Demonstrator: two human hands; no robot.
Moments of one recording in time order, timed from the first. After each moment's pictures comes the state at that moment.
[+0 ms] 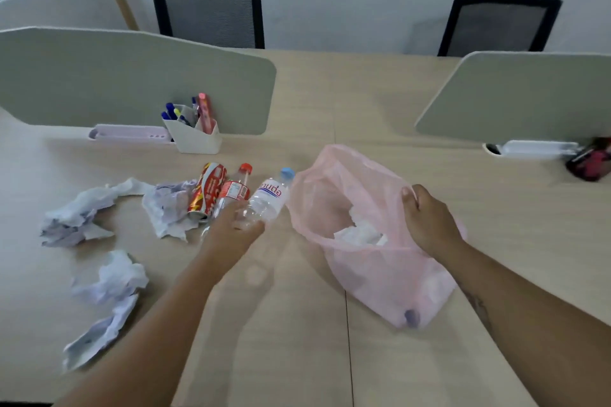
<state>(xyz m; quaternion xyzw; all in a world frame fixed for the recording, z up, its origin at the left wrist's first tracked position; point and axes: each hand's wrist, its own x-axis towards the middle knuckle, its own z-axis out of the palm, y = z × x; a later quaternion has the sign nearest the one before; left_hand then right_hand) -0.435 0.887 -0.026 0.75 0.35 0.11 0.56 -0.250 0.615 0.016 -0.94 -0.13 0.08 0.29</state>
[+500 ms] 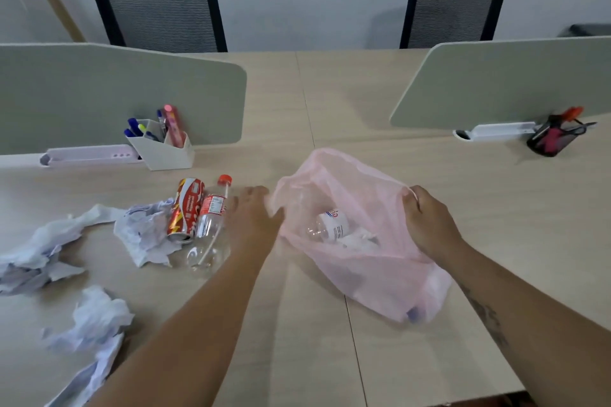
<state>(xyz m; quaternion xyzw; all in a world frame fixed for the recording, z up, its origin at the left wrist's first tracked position) -0.355 0.875 -0.043 0.91 0.31 0.13 0.23 -0.261 0.607 0.015 -0.93 -0.09 0.07 0.34</state>
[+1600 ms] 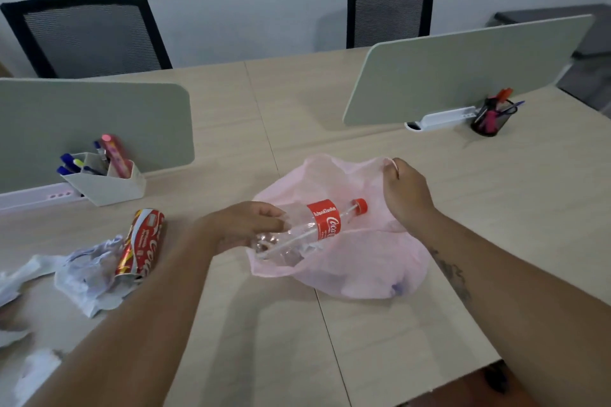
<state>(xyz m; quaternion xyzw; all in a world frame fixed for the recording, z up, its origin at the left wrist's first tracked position) -0.313 0.870 0.018 0.74 0.13 -0.28 0.60 -0.229 0.598 0.044 -0.92 0.01 -0.01 0.39</state>
